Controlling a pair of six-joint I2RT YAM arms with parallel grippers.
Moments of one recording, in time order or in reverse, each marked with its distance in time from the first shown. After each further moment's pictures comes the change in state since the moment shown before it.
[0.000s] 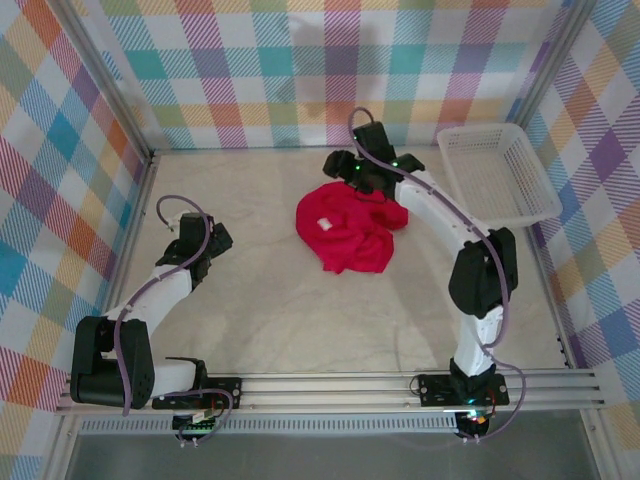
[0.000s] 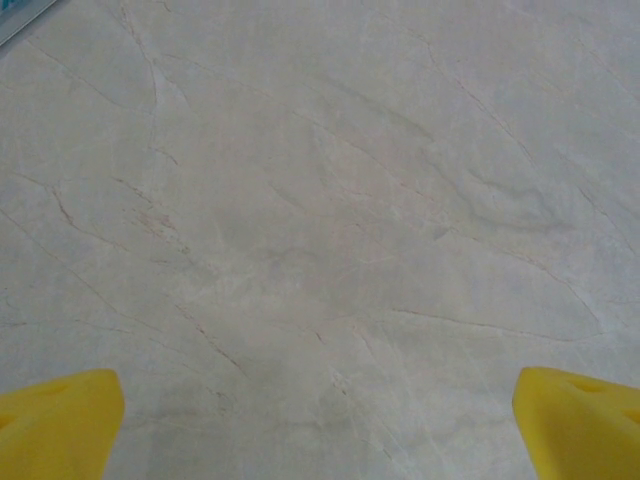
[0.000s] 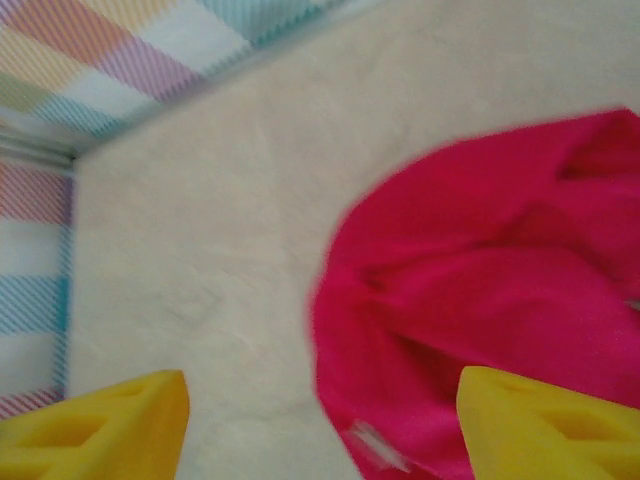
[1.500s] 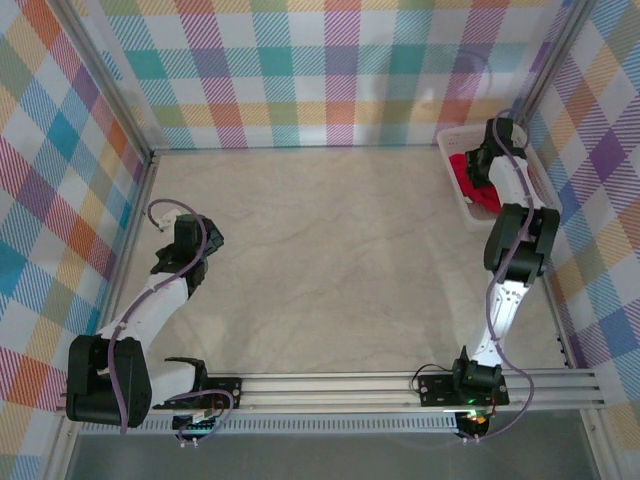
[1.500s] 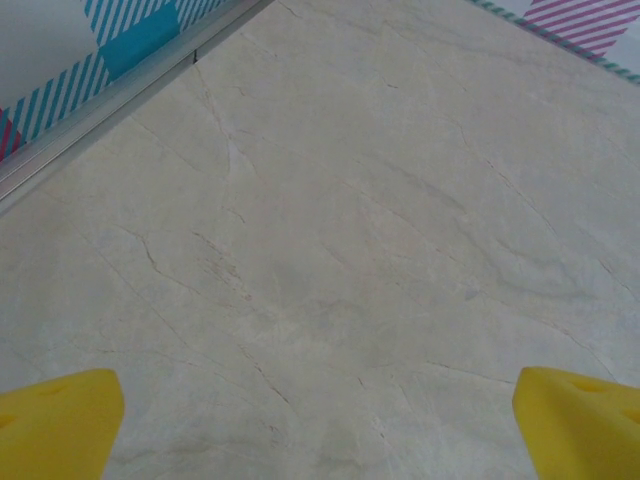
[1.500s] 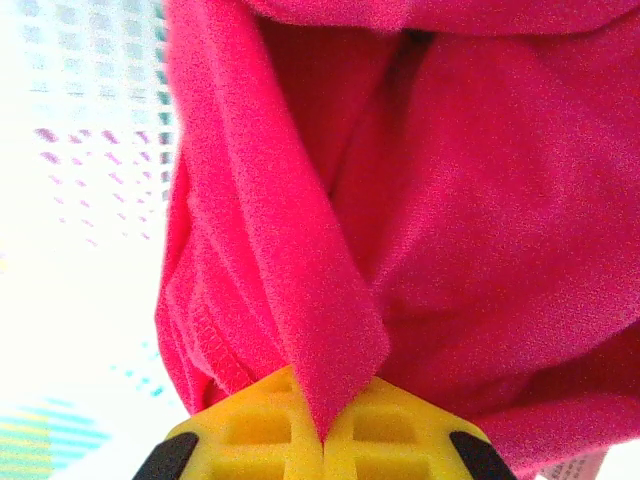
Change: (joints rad) left arm 0.000 -0.092 -0.024 -0.003 -0.134 0.000; right arm -0.661 0.209 0.067 0.010 0.096 0.504
